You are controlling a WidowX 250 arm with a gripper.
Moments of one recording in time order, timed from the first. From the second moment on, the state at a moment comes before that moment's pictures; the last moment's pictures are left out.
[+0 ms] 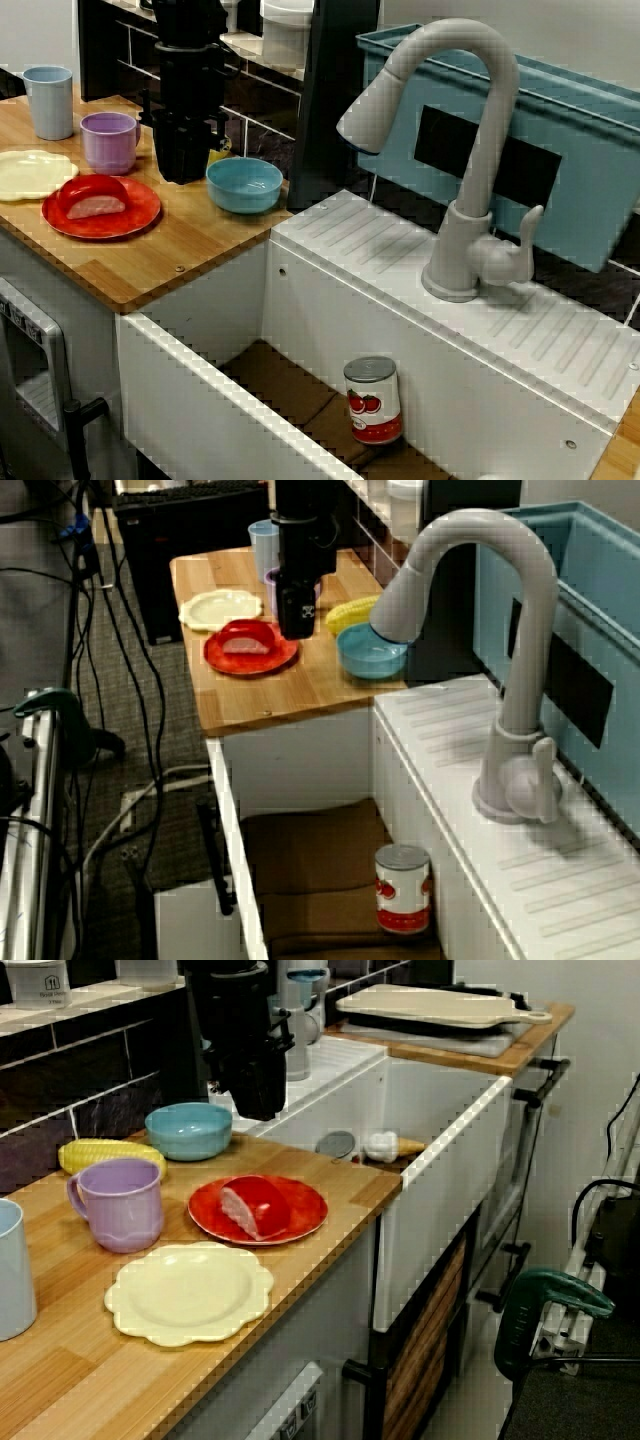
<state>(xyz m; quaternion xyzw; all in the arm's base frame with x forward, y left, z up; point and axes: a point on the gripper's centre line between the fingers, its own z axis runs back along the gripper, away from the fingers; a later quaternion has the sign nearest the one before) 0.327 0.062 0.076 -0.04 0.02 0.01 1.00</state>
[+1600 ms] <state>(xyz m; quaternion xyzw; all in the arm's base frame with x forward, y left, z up) 0.334 0.055 0.089 0.01 -0.06 -0.32 0.95</state>
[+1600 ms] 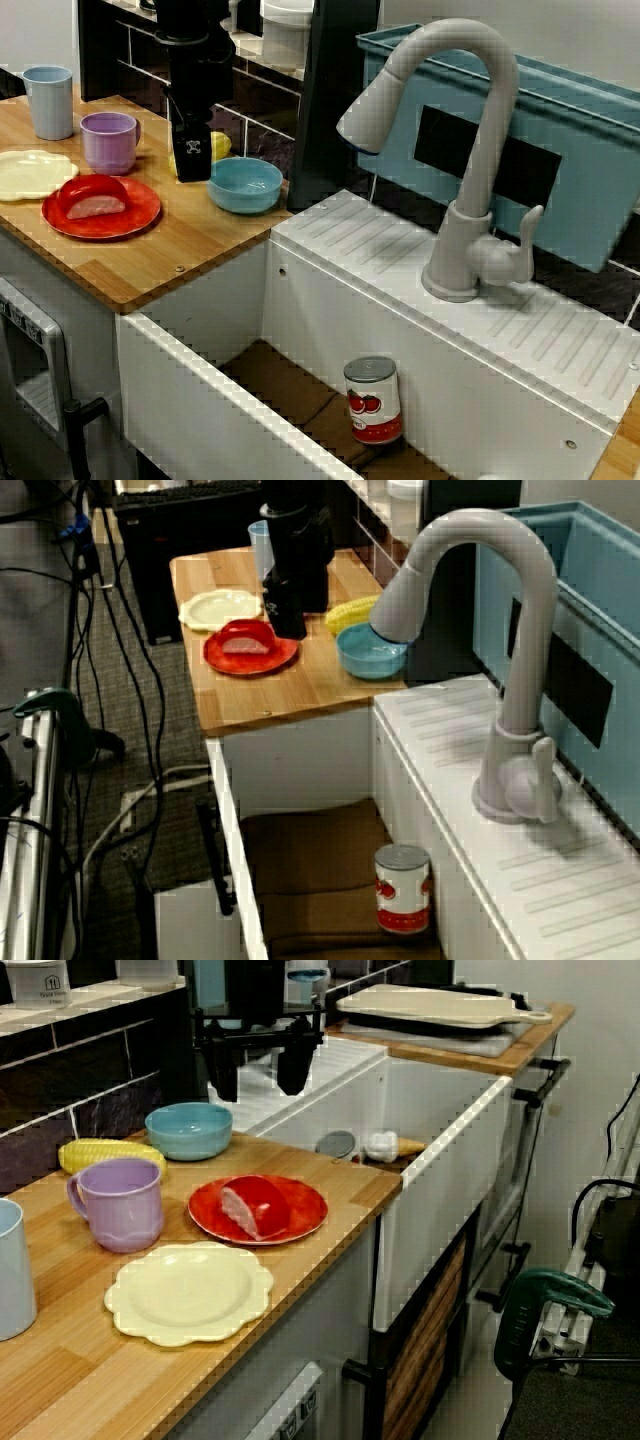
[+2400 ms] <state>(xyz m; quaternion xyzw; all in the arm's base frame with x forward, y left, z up) 0.347 0.055 0.094 0.04 -0.12 -0.33 0.94</state>
